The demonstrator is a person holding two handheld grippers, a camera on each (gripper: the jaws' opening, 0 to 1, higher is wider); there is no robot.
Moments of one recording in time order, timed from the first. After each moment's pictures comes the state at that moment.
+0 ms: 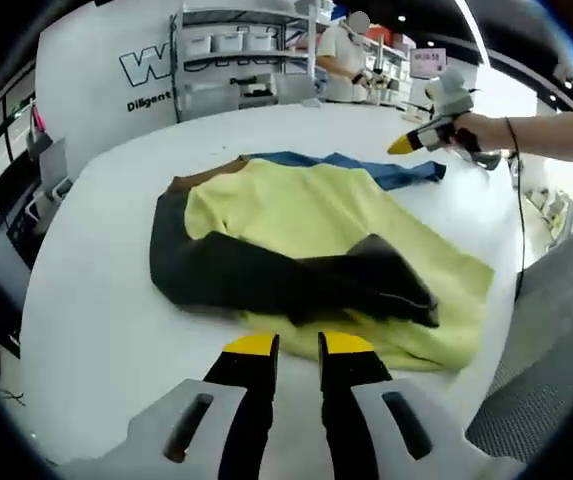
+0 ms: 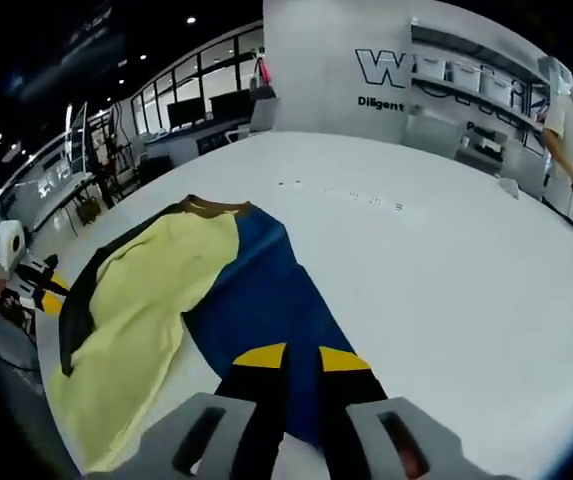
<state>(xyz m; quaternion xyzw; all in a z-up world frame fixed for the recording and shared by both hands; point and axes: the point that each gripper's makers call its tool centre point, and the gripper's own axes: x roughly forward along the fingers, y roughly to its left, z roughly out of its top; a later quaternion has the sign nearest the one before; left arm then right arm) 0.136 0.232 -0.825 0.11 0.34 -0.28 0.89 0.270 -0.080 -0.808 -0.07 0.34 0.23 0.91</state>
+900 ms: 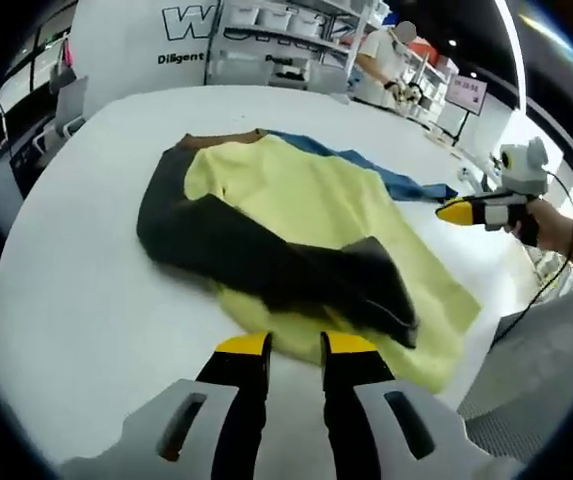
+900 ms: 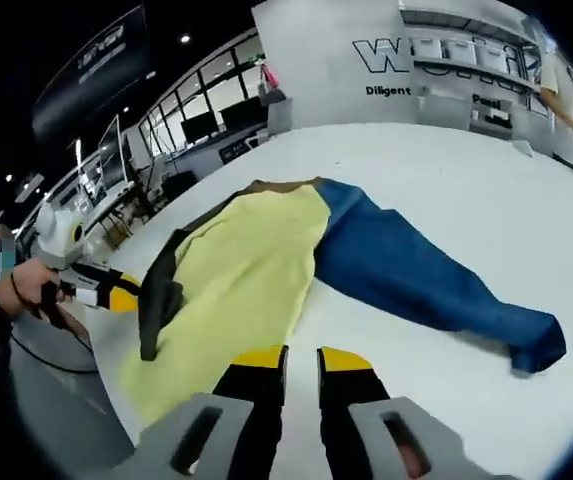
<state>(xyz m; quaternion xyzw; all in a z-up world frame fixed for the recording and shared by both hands) 0.118 0.218 -0.842 -0.01 0.42 -0.24 0.88 0.146 -0.013 -0.824 0.02 0.37 0.28 0.89</state>
